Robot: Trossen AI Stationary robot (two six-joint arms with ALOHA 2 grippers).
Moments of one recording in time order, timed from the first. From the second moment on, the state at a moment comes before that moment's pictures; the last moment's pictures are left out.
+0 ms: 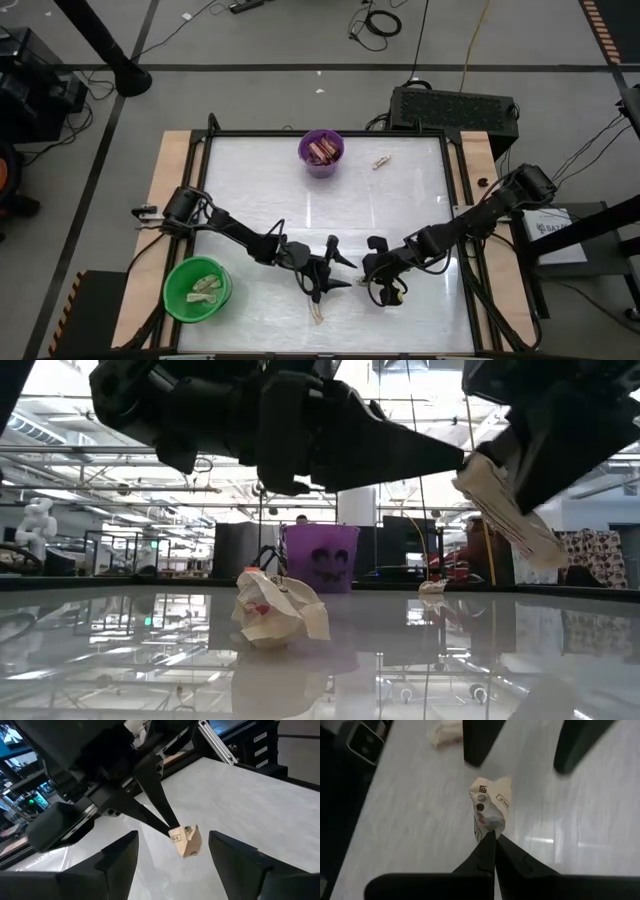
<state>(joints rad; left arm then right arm) -0.31 2.04 0.99 0.86 -0.06 0.42 0.46 1.50 0.81 -0.18 0.02 0.40</state>
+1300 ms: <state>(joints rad) -0.29 2.04 1.00 0.82 -0.01 0.35 0.44 1.50 0.81 -0.14 0.03 0.32</state>
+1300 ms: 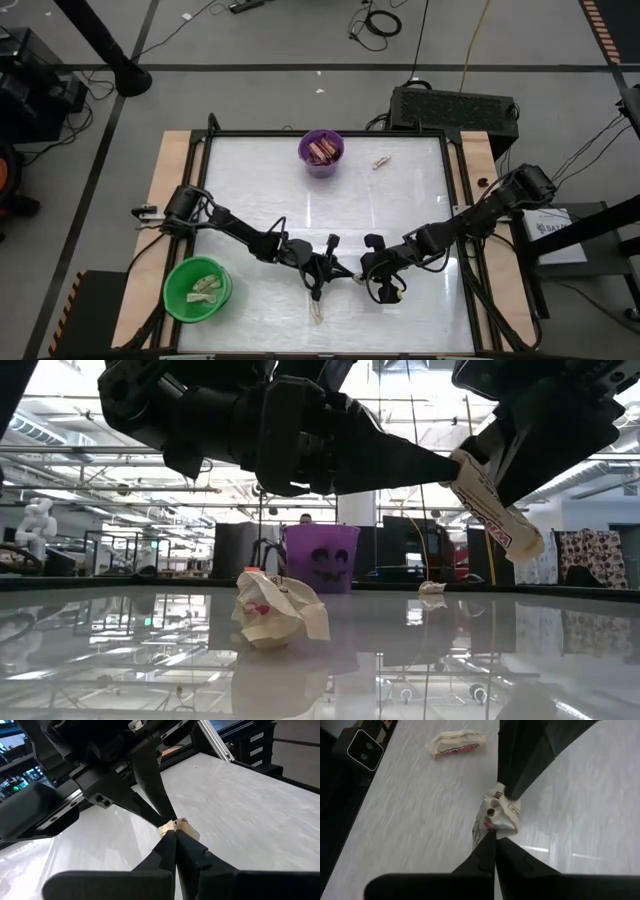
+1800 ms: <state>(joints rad) -0.30 1.91 1.00 0.59 -0.07 0.35 0.44 1.50 0.81 -0.19 0.07 0.32</state>
